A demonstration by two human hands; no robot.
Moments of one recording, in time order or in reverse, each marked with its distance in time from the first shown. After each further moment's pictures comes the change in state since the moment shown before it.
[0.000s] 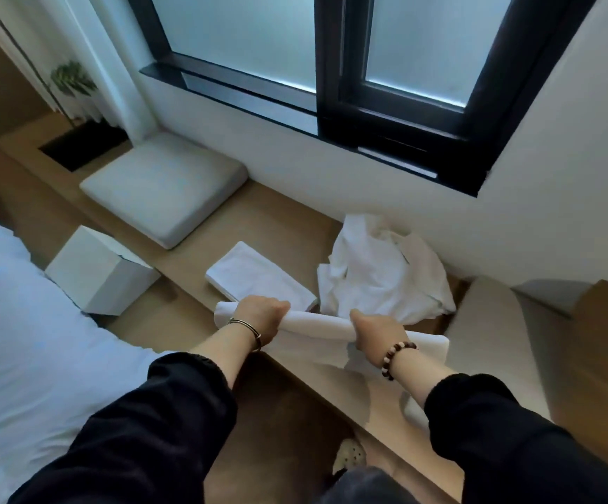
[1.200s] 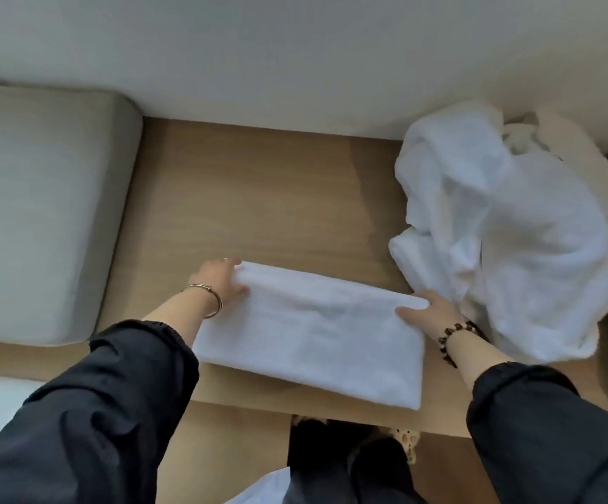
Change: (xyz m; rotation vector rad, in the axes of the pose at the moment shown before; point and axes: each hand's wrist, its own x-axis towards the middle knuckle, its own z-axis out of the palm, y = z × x) left_hand 0.433 -0.325 0.253 -0.267 -0.395 0.032; right_hand 0.367 -0.037 0.209 1.228 -0.044 1.174
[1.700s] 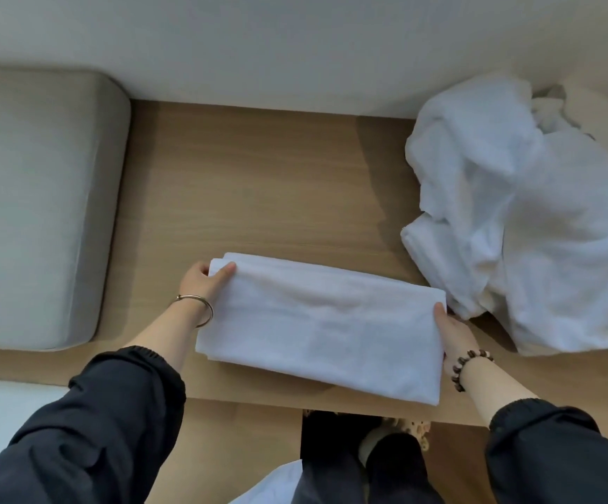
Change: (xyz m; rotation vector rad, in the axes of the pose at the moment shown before) left_hand 0.002 -0.033 0.024 -0.899 0.172 -0.299; right_hand 0.003 0.038 0.029 0.387 0.082 0.271
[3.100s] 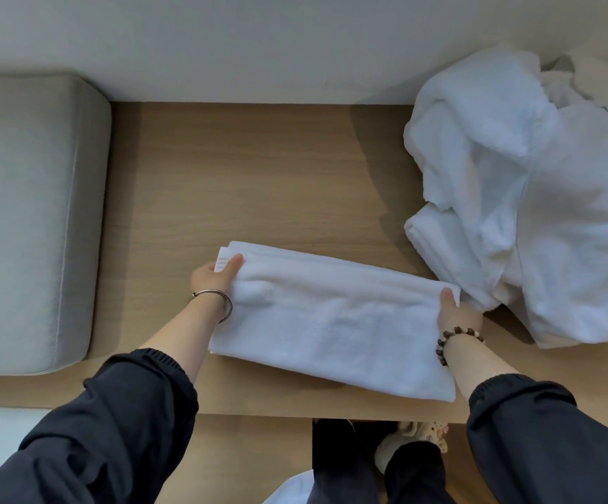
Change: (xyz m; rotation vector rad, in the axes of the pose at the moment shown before) left_hand 0.007 0.020 0.029 -0.222 0.052 -0.105; right_hand 0.013 -0.015 0.026 -0.006 0.363 -0.078
